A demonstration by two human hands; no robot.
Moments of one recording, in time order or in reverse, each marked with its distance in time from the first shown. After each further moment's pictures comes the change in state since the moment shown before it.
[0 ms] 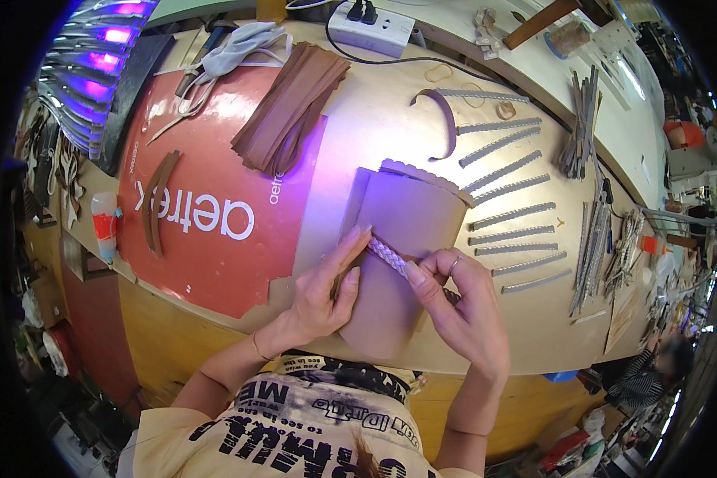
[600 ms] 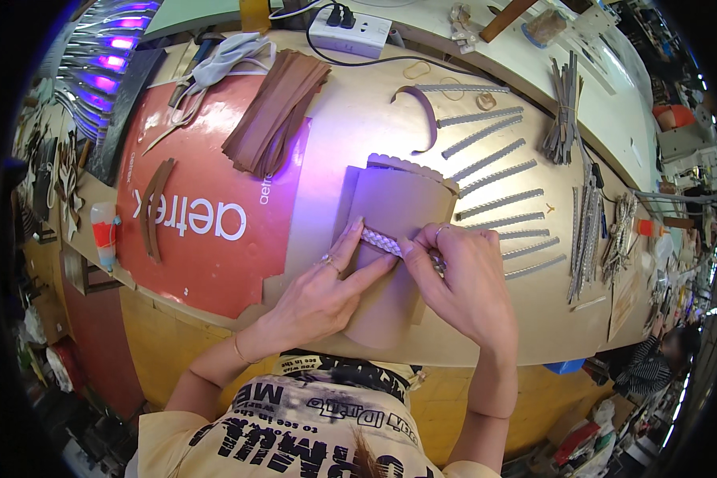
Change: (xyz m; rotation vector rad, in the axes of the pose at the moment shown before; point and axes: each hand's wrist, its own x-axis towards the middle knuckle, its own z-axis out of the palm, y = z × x) left_hand 0.011 0.026 -0.012 0.393 -0.427 0.078; right_hand 0.012 -0.021 -0.016 -0.453 -0.022 -0.088
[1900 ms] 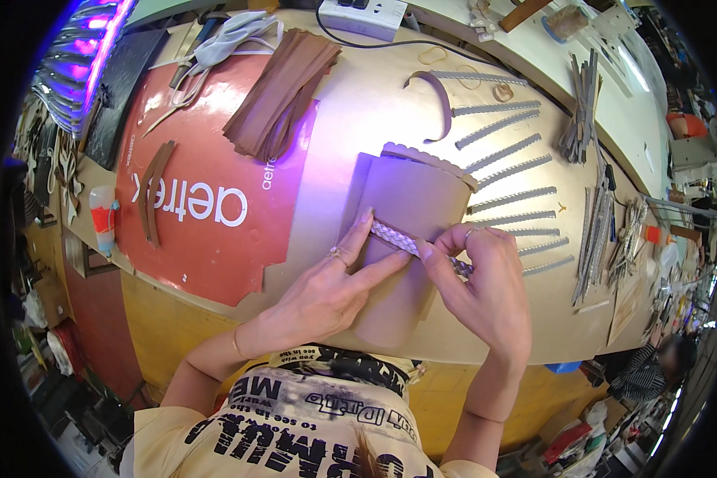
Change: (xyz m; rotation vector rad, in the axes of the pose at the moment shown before) left_hand 0.002 0.006 -0.002 -0.175 -0.103 -0.109; right_hand -0.007 0.007 -0.003 0.033 0.056 0.074
